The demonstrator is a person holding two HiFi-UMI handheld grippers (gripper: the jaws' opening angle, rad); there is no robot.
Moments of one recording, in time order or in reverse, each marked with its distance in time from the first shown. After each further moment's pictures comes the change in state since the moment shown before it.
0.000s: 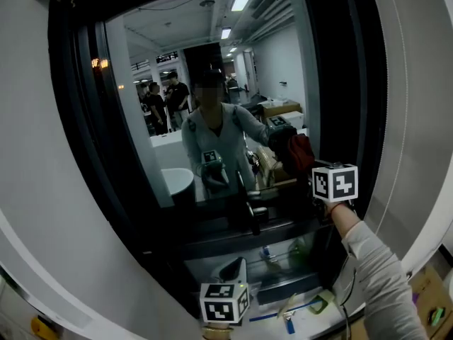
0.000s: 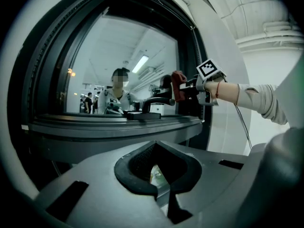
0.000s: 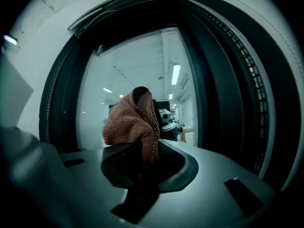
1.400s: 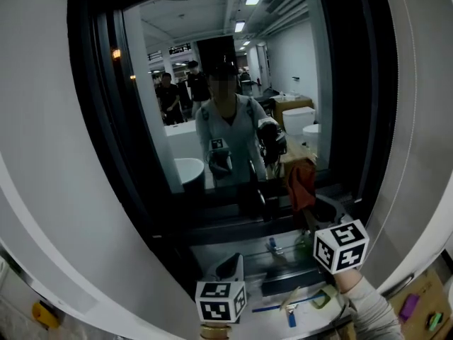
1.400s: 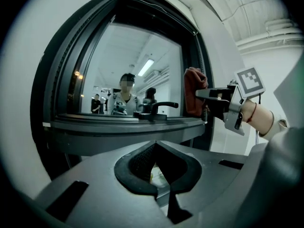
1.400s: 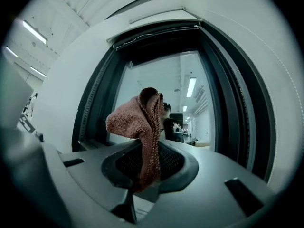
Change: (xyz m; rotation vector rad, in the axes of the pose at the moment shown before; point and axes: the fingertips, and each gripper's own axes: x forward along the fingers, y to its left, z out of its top) left arm -0.042 0.016 -0.006 -0.023 -0.031 0.072; right arm -0.108 0.117 -0.047 -0.118 -0.161 0.151
